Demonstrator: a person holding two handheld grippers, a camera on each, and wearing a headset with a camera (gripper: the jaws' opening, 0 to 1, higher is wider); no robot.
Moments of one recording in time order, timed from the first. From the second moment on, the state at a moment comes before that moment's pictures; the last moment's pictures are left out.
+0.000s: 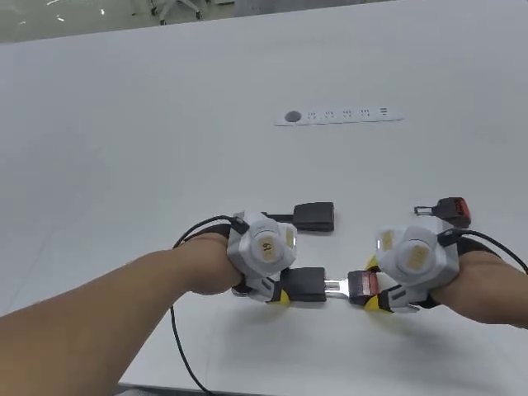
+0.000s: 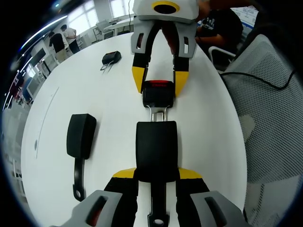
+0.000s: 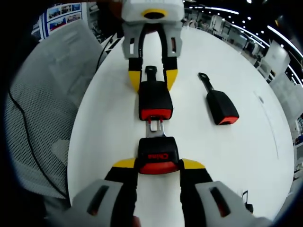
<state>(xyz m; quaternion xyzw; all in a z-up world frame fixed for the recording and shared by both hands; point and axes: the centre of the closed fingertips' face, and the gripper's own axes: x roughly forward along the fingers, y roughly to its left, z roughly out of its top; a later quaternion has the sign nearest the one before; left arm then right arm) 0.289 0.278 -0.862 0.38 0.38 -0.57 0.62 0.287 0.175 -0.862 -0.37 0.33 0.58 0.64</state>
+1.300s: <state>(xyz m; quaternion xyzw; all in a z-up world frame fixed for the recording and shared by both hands) 0.289 0.277 -0.861 0.39 0.38 -0.58 0.61 0.292 0.205 -0.861 -0.35 0.32 0.60 0.65</state>
